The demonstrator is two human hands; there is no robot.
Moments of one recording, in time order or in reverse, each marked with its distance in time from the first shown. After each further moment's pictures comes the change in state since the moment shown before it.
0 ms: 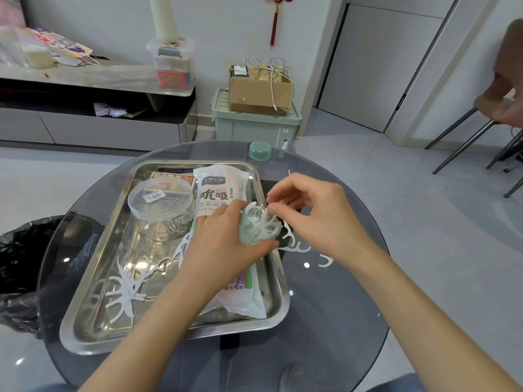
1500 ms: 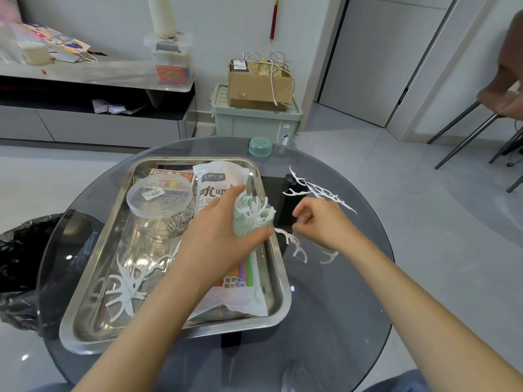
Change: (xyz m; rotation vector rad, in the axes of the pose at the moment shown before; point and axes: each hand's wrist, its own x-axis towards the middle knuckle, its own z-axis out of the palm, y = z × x) left_hand 0.004 -0.009 -0.002 0.000 0.058 0.048; right_hand 0.012 0.086 0.002 -0.428 -0.185 0.431
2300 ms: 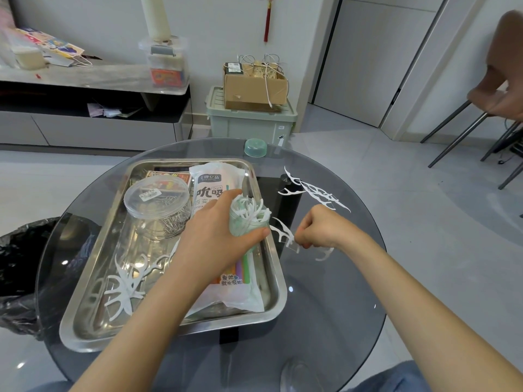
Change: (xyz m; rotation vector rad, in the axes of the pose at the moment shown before) left_hand -0.003 0.004 -0.002 -0.018 -0.027 -0.020; right_hand -0.011 -0.007 -0.013 0.031 -0.231 0.264
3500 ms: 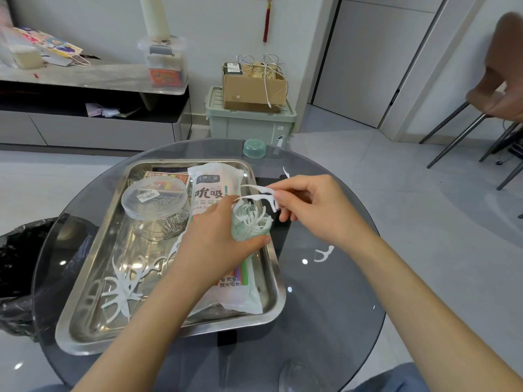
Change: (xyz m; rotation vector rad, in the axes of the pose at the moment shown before) left_hand 0.003 -0.003 0.006 0.011 -0.016 0.011; right_hand -0.039 -0.036 -0.011 0.403 0.284 -0.663
